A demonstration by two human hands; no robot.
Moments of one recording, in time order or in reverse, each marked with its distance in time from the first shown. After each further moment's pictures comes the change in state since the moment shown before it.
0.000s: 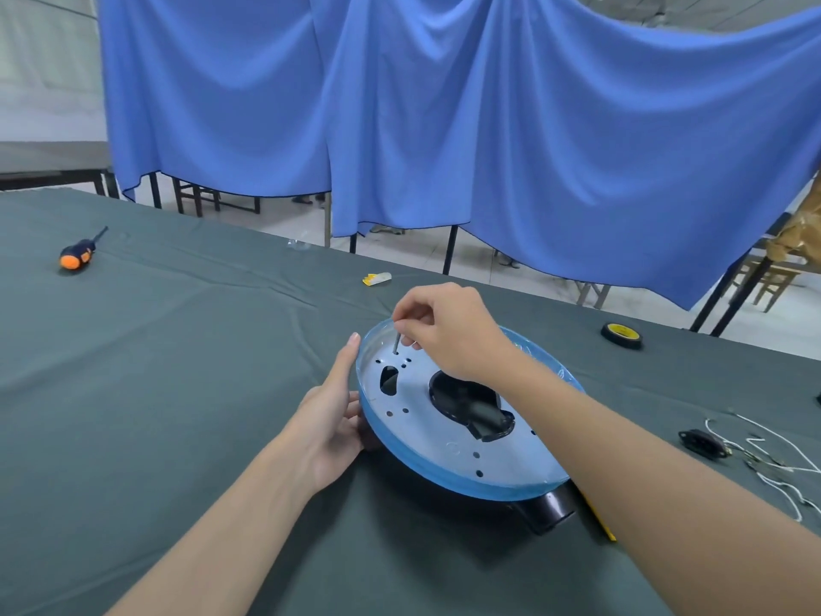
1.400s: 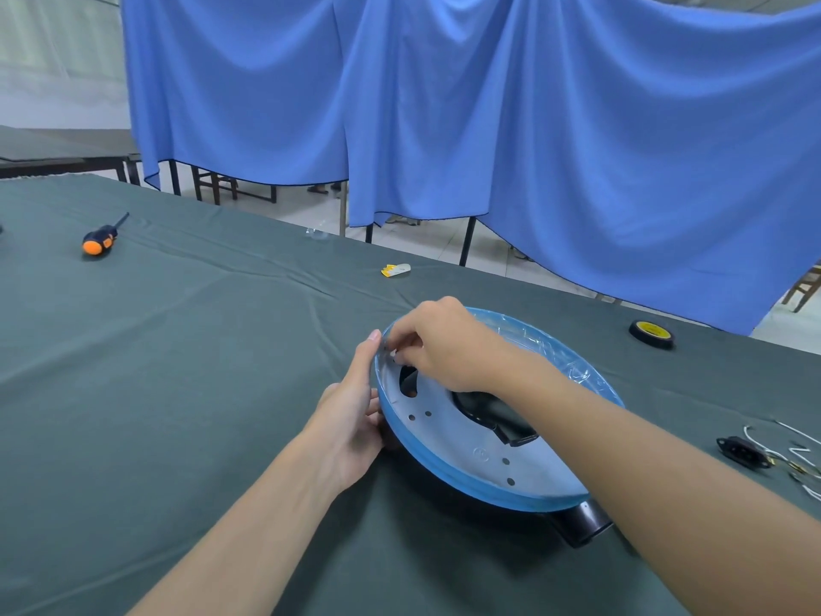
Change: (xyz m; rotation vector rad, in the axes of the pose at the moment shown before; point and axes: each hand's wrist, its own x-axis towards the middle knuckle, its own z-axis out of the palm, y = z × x) left_hand 0.001 -0.001 0.002 -0.088 0.046 -0.012; right_hand 0.013 -0.001 0.027 -0.263 -0.277 -0.111
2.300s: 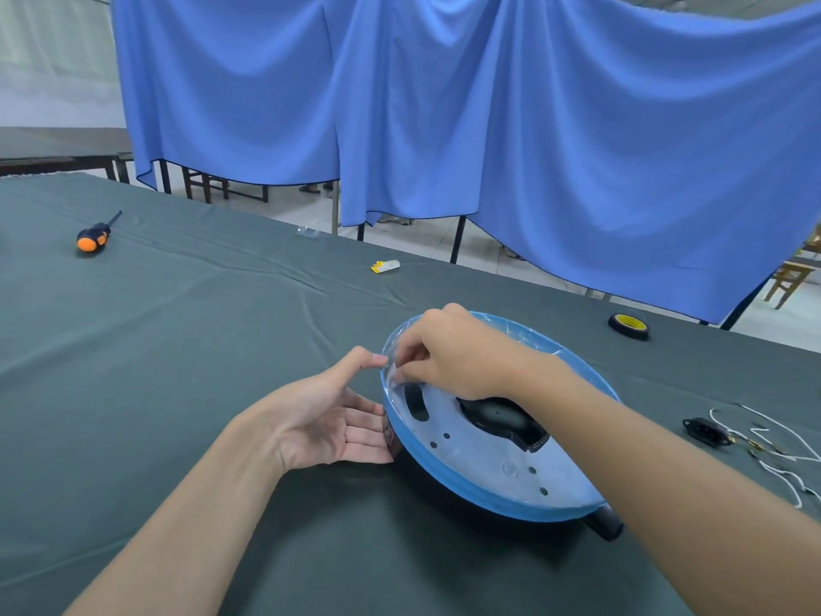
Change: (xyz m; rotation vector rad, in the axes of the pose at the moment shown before) left_hand -0.015 0.022 -0.024 0.273 -0.298 -0.353; right_hand -0.041 -0.007 -0.017 -0.036 -0.096 -0.002
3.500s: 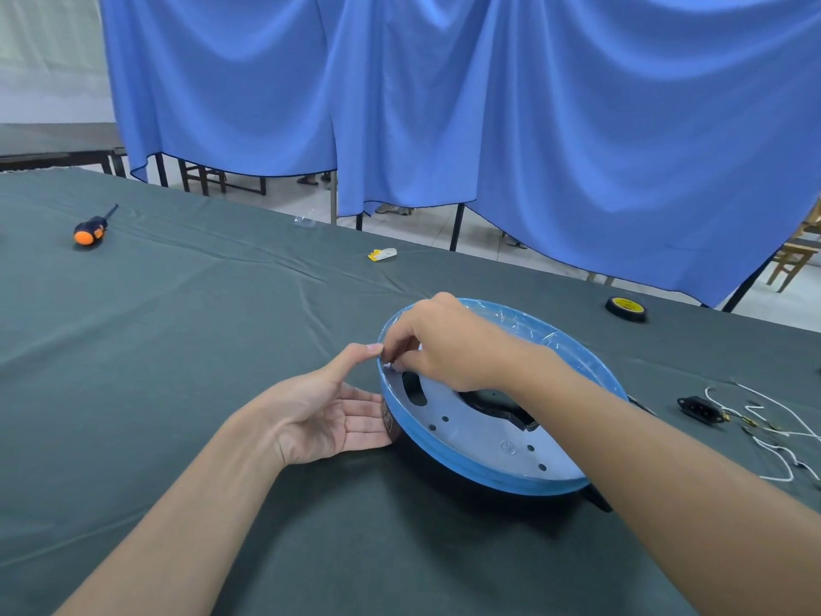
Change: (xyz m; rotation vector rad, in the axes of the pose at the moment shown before) left_hand -0.002 -0.012 0.003 -0.080 0.004 0.032; right_hand -0.004 -0.003 0.006 0.036 0.027 -0.051
